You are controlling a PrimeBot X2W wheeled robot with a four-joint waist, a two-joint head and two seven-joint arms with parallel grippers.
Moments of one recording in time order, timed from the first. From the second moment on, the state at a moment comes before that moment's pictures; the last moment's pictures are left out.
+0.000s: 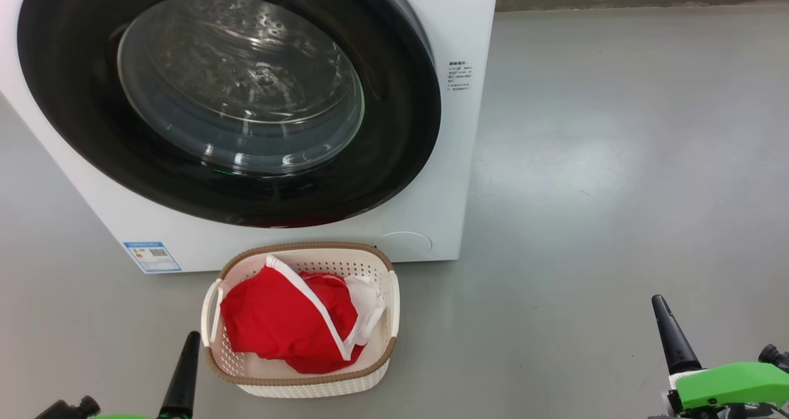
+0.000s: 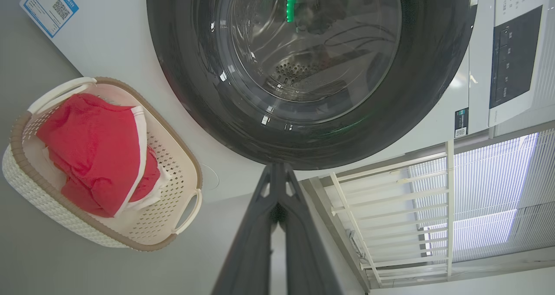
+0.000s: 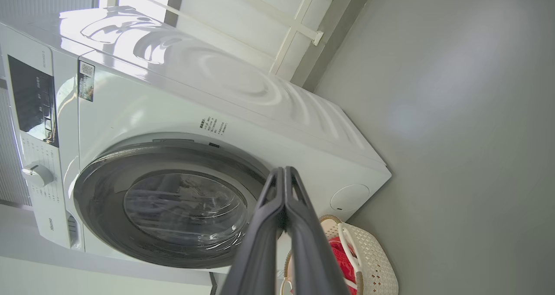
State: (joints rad) left arm -0.03 0.06 0.05 0.27 -1.25 -0.12 0.01; right arm 0.01 -0.04 -0.11 0.28 1.27 0.13 -0.01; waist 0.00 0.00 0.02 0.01
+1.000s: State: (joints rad) left arm -0.07 0.05 0.07 0.27 -1.55 -0.12 0.09; right arm -0.05 -0.05 -0.11 0.28 1.57 0.13 0.08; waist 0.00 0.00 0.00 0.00
